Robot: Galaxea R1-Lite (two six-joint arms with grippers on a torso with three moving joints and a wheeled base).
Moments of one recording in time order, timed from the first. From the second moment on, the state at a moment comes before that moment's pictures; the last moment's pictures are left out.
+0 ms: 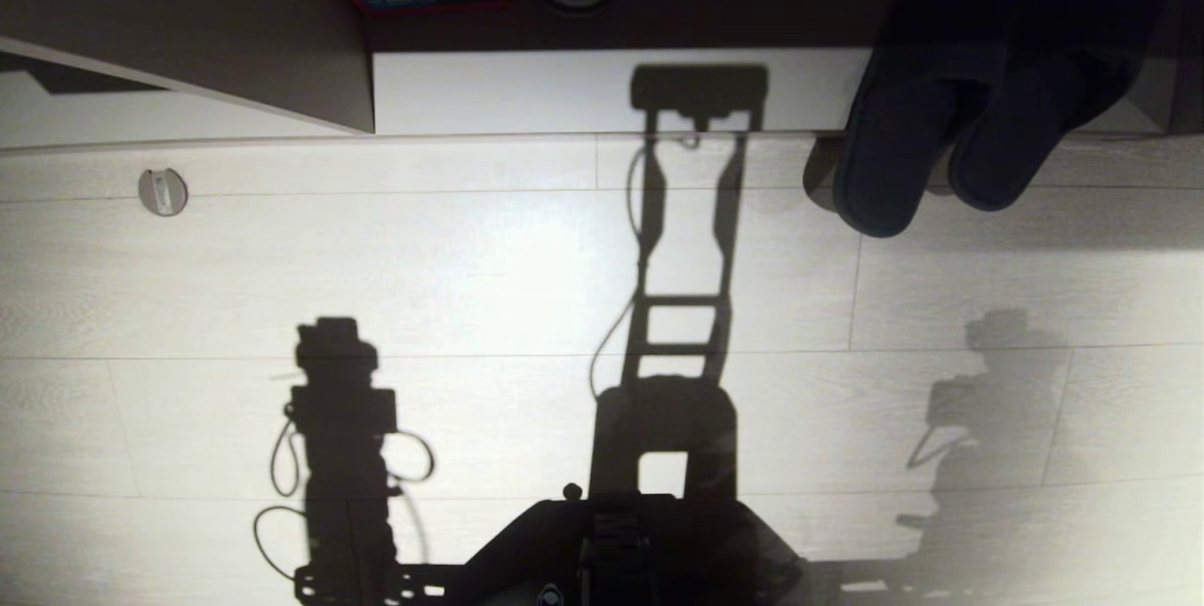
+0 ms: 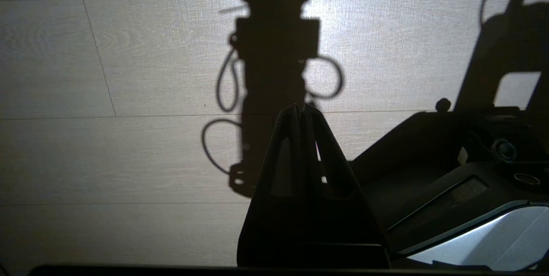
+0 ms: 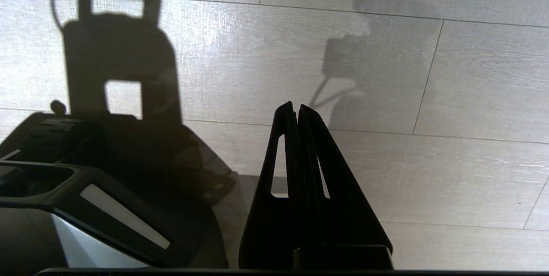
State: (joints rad) left arm 0.00 0.00 0.00 0.00 0.00 0.00; right arm 0.00 0.00 0.00 -0.01 0.01 -0.02
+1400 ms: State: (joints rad) left arm 0.00 0.00 0.00 0.00 0.00 0.00; right arm -0.13 0.81 -0.17 -0.62 -0.02 -0.07
